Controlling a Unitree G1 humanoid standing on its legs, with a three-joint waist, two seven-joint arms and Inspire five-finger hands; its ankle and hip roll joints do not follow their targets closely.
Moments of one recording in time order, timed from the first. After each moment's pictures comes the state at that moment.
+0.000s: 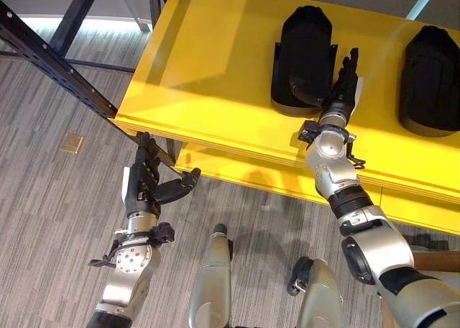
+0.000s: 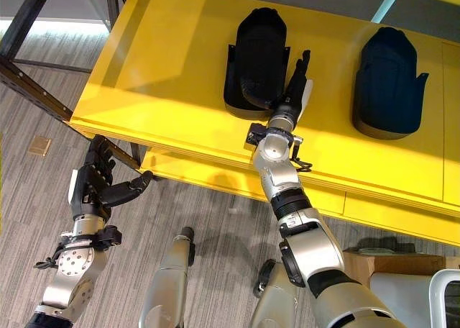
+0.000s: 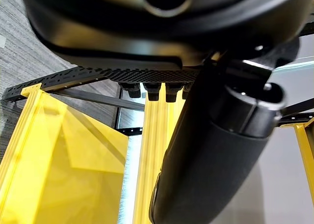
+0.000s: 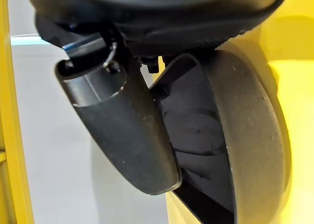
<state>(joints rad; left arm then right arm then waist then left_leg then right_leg) 0.01 0.49 -0.12 -0.04 -0.47 -0.24 0.35 -0.98 -0.20 0.14 0.74 0.40 -0.19 -0.59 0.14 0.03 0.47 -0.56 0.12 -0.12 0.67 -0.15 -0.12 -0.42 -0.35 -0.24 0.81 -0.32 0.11</state>
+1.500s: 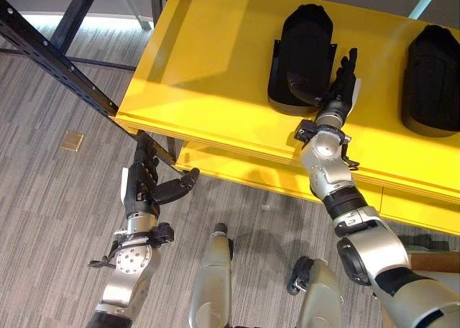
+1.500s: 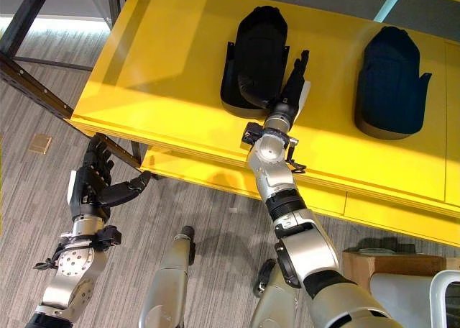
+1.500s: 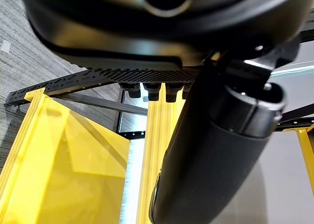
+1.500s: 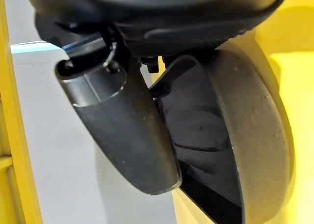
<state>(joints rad) 0.02 0.49 -0.12 -0.04 -0.47 -0.24 0.36 -0.98 -0.17 0.14 0.74 0.41 -0.24 -0.61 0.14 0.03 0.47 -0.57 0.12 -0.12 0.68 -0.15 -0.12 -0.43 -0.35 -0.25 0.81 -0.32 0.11</state>
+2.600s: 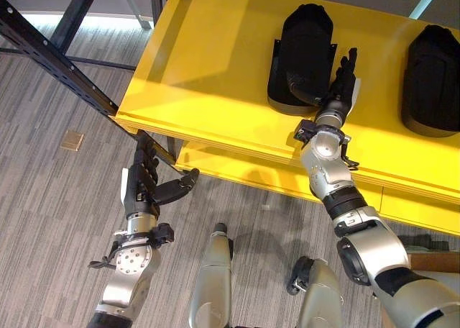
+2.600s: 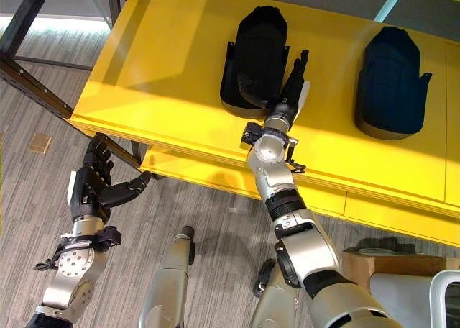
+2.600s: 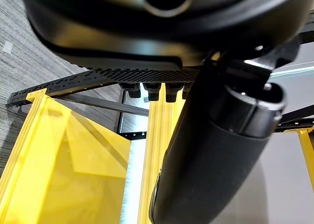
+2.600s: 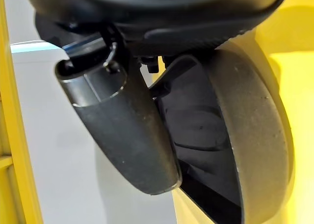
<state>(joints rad) 0.02 0.49 -0.12 -0.04 -0.47 -0.24 0.37 -0.98 -0.16 0.15 0.74 0.41 -0.24 -0.61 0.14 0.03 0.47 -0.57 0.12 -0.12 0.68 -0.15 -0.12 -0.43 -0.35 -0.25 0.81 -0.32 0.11</state>
